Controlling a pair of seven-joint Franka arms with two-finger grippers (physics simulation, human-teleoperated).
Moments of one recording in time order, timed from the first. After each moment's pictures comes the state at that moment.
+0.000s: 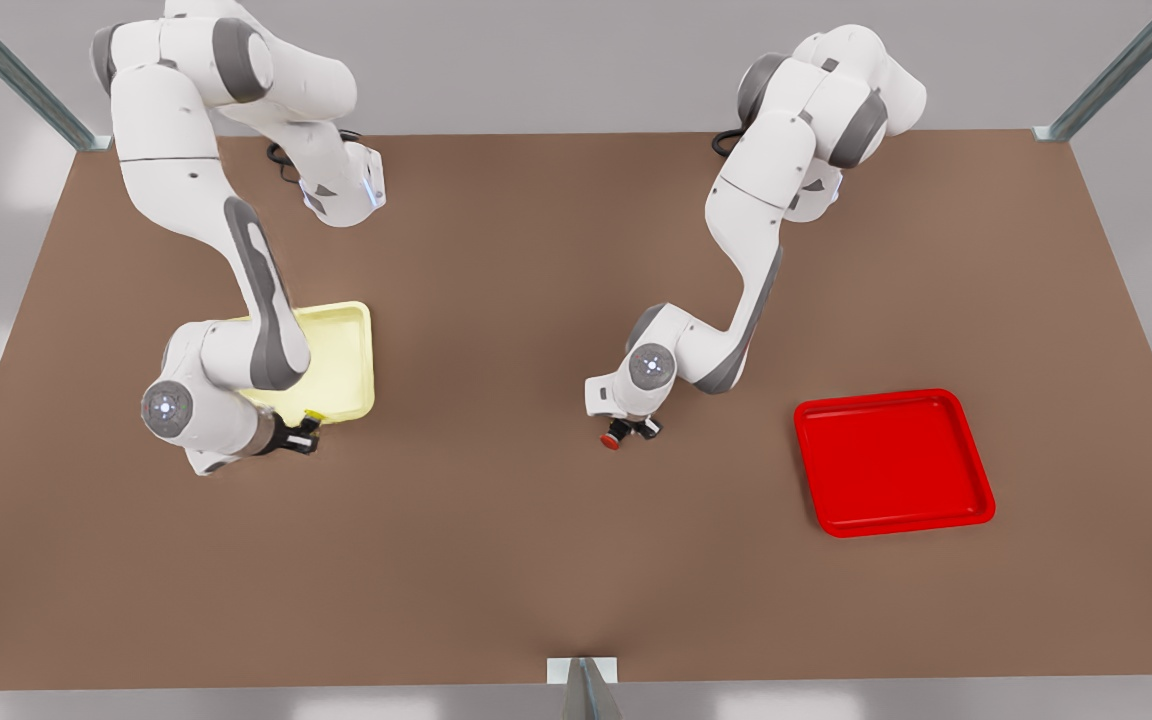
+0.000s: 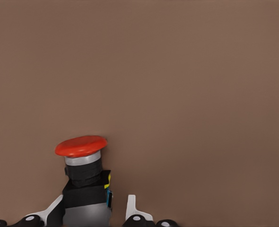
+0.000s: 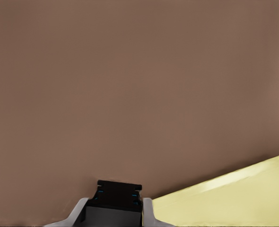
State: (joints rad) left arm -0.68 0.78 0.03 -1.60 -0.15 2.36 0.19; right arm -0.02 0.39 0.02 -1.88 0.10 2.11 0.17
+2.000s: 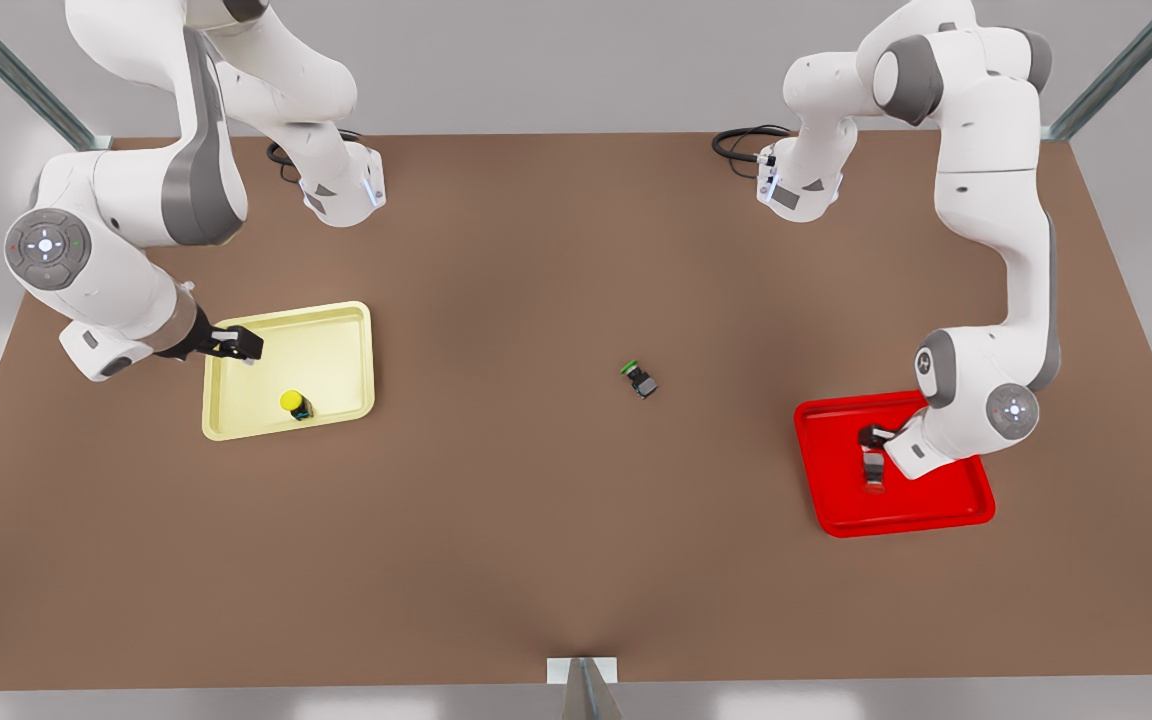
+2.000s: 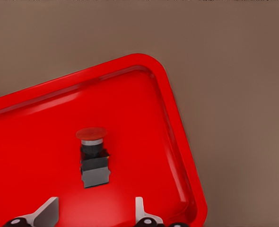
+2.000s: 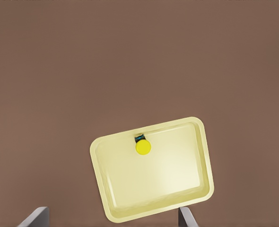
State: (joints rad) left arm 0.01 0.51 0.04 -1.75 -0.04 2.16 0.30; right arm -0.02 0.14 0.14 -1.51 -0.09 1.53 0.18
